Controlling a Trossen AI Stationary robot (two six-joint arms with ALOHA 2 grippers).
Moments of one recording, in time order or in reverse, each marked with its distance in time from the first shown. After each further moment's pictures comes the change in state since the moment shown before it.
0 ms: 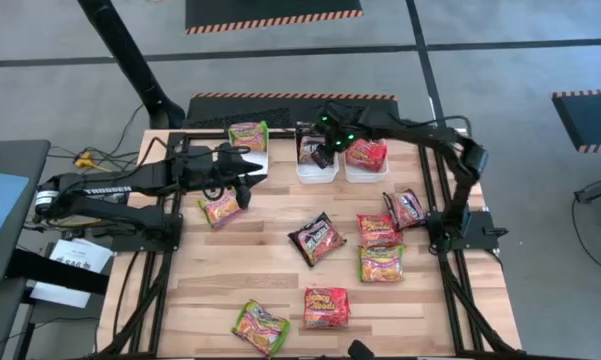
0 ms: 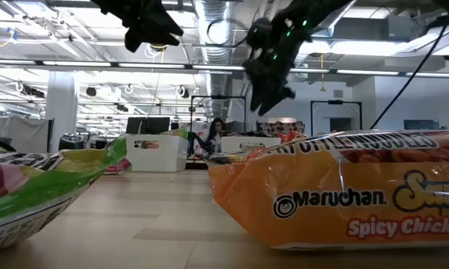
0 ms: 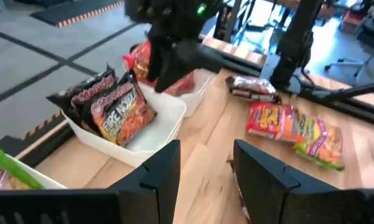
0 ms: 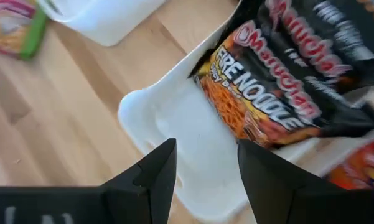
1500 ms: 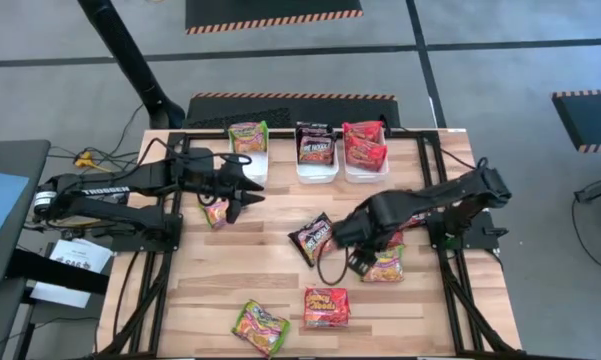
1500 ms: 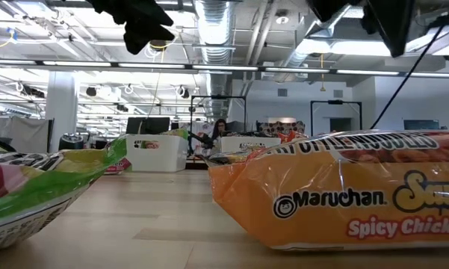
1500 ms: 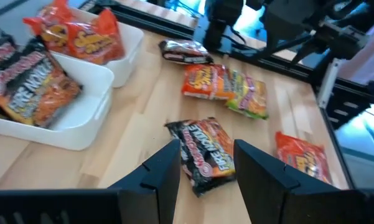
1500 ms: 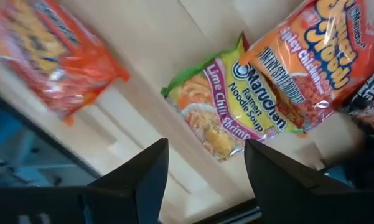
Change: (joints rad) left arm 0.000 -0.017 0.000 -0.093 0.314 -0.005; right arm 0.782 -0.121 0.000 -0.668 -0.102 0.726
